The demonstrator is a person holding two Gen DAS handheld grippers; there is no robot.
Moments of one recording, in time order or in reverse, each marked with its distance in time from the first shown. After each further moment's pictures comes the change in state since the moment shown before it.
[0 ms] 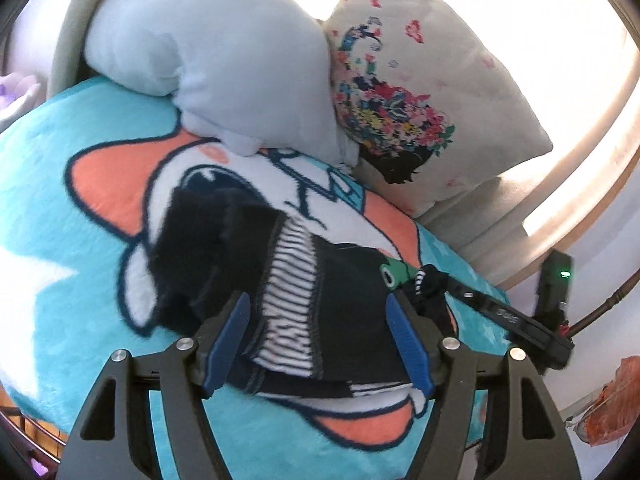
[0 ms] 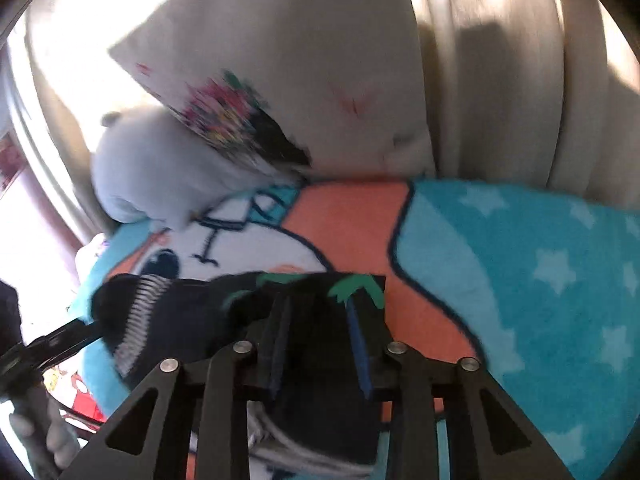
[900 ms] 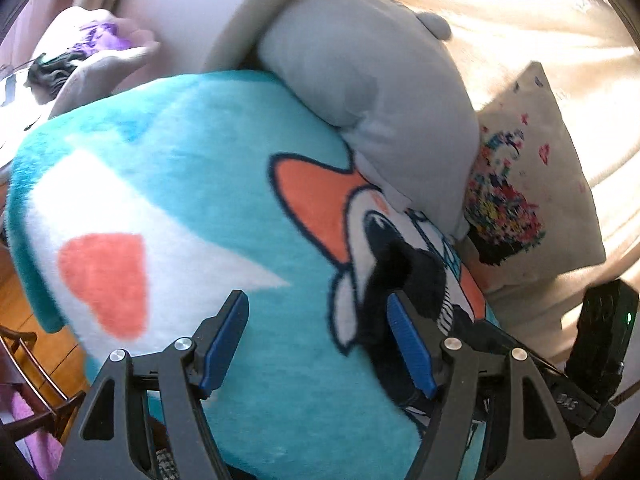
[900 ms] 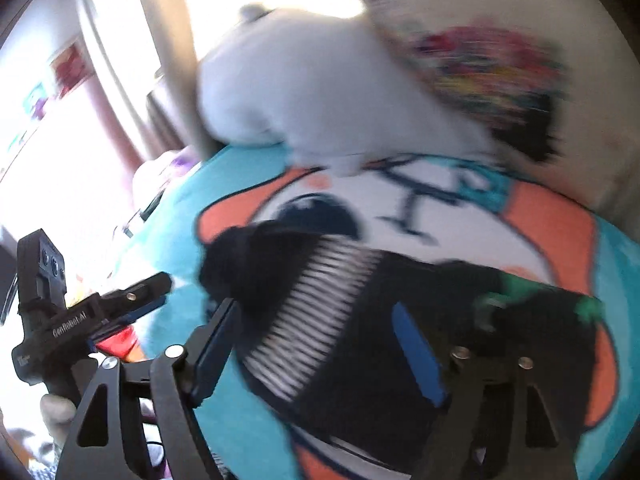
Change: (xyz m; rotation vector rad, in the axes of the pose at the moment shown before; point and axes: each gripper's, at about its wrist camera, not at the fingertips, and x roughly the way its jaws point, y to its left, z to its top) left arm -0.057 0.116 -0.009 -0.310 -0.146 0.171; right arm 0.044 0.202 -0.025 -0.368 0.153 0.188
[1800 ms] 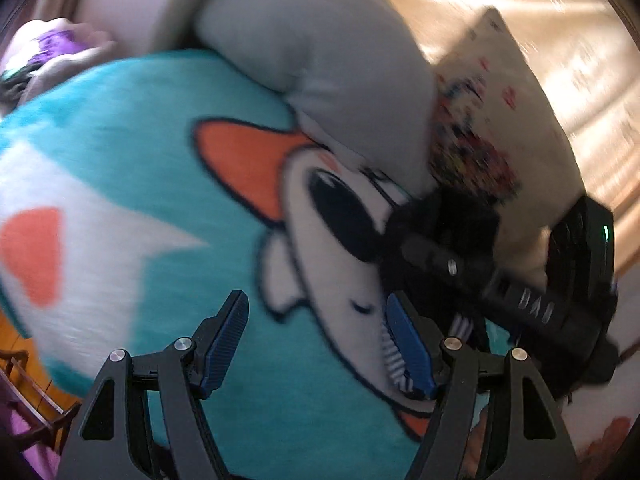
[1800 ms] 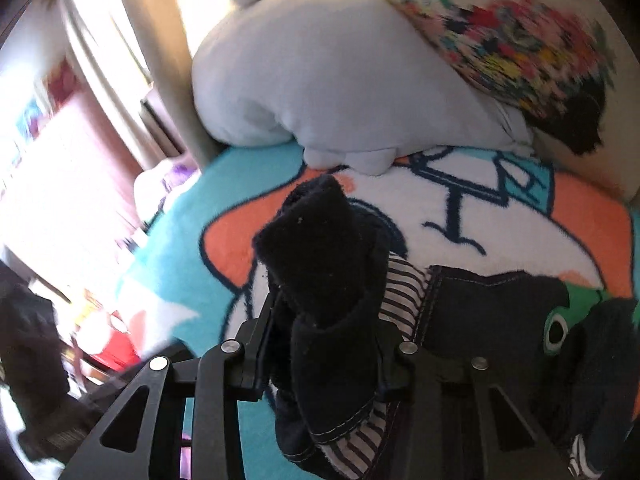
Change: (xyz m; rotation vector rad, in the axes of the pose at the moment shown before) left arm 0.014 -0.058 -0.031 0.134 0.083 -0.102; right arm 0.008 -0.025 0.001 0.193 -0.040 0.082
